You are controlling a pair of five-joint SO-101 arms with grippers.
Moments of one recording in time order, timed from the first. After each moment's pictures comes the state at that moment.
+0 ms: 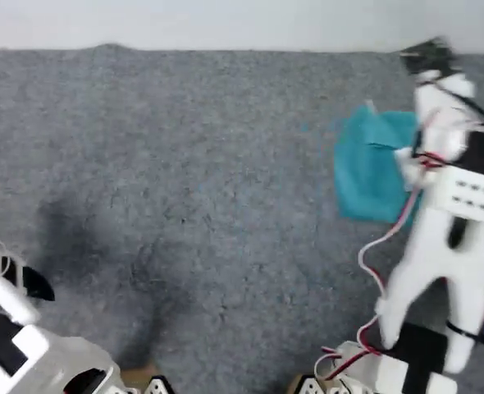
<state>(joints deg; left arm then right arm) -56.3 3.8 20.3 89.6 -29.8 18.9 -9.7 -13.9 88.2 34.7</state>
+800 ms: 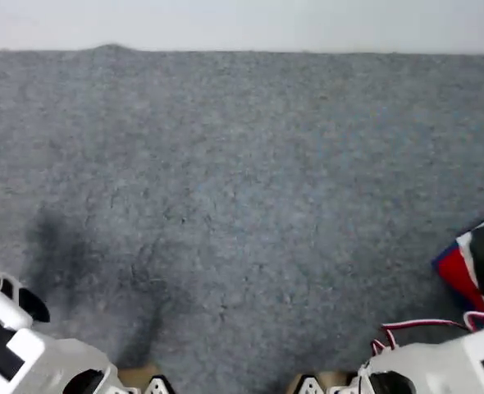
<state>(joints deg) -62.4 3.8 24.7 89.3 -36.5 69.8 13.3 -14.8 60.1 49.8</state>
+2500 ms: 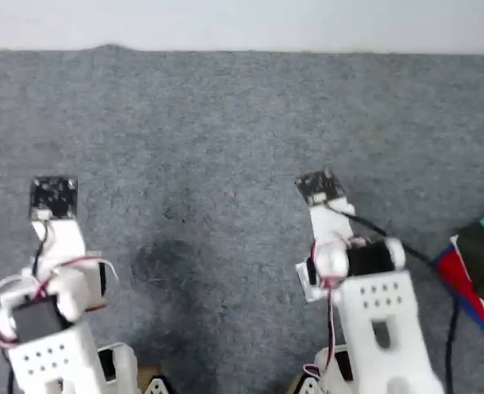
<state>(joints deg) -21.9 -66.9 54.6 85.1 -8.3 -11.3 -50.4 54.2 81.2 8.7</state>
